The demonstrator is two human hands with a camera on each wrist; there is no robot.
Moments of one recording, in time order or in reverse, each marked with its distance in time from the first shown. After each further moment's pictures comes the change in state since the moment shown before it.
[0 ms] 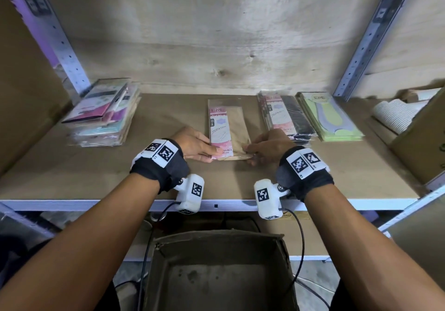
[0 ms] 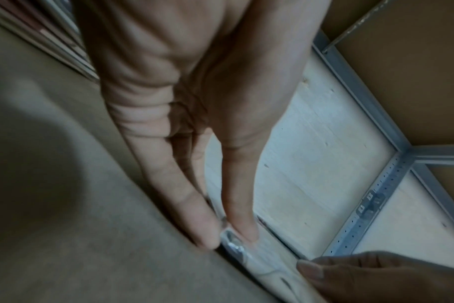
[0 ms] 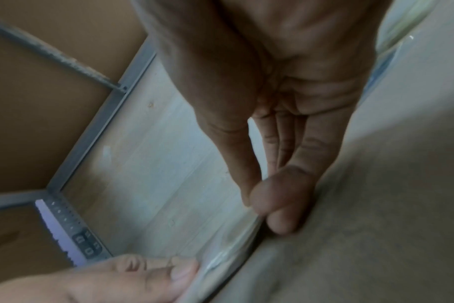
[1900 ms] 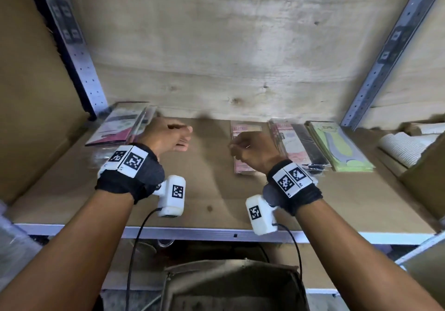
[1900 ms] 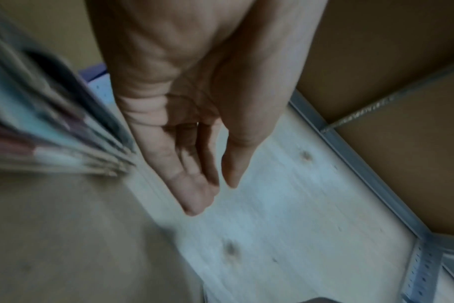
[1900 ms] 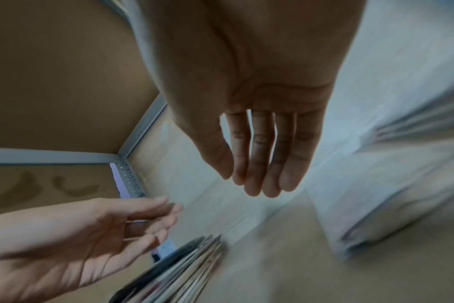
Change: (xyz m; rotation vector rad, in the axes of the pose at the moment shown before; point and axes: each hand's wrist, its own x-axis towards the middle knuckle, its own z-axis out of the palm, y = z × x) left_hand -0.025 0.039 -0.091 -0.036 0.392 0.266; right_hand 0.008 -0.060 0.054 -0.289 0.087 -0.516
